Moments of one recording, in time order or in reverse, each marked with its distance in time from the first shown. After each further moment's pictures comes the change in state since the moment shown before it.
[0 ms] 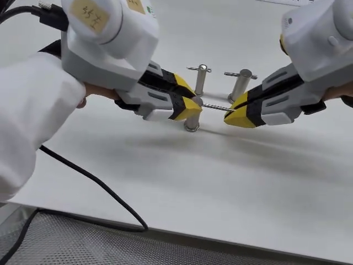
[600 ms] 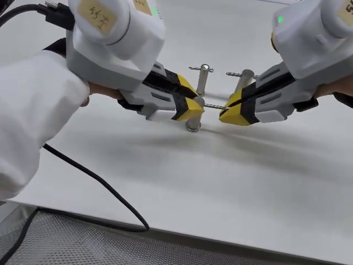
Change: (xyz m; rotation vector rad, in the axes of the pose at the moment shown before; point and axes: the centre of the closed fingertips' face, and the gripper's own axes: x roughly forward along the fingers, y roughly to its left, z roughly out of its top) left arm 0.004 -0.005 0.002 0.015 0.014 -0.005; right arm 0.009 -0.006 0.009 -0.030 0.005 0.008
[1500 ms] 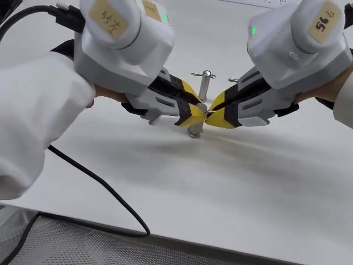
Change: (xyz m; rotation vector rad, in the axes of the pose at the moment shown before) left arm -0.001 -0.002 0.000 0.018 0.027 -0.014; right arm 0.011 0.002 0.021 -0.141 0.016 -0.020
